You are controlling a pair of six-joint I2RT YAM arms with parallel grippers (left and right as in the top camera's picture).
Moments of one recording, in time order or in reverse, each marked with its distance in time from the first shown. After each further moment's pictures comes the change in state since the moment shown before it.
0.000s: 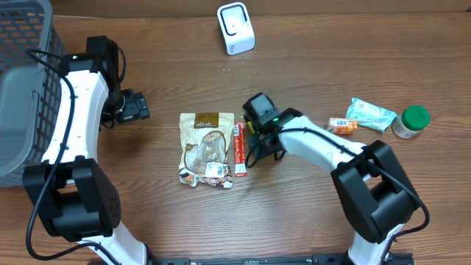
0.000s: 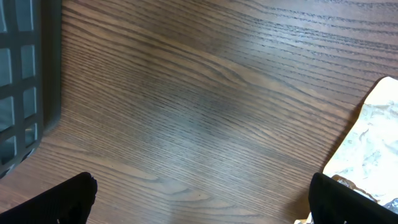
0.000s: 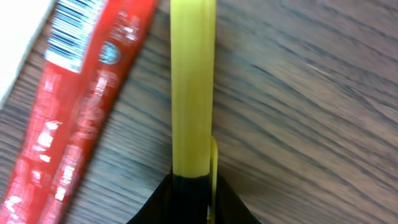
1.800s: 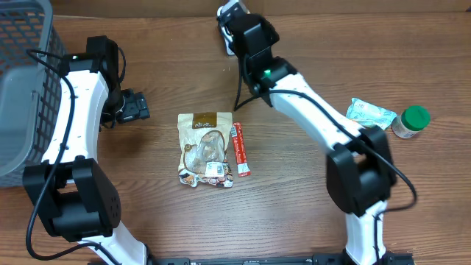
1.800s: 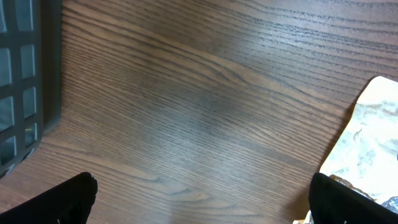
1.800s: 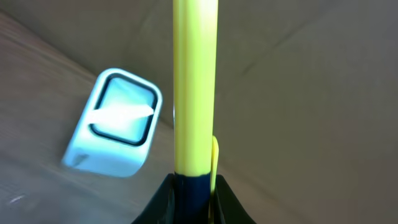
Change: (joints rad) left arm 0.000 0.000 0.000 0.000 0.000 0.000; right arm -0.067 0.193 0.567 0.527 0.498 -0.605
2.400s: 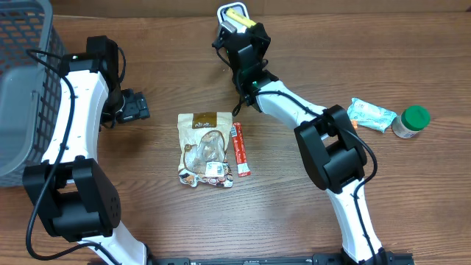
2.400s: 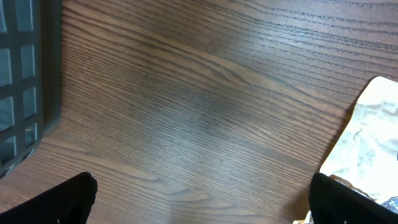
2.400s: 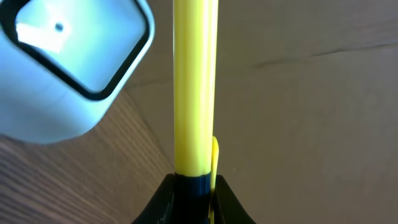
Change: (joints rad) left arm 0.000 0.000 0.000 0.000 0.000 0.000; right arm -0.013 0.258 0.000 0.356 0.217 -0.605
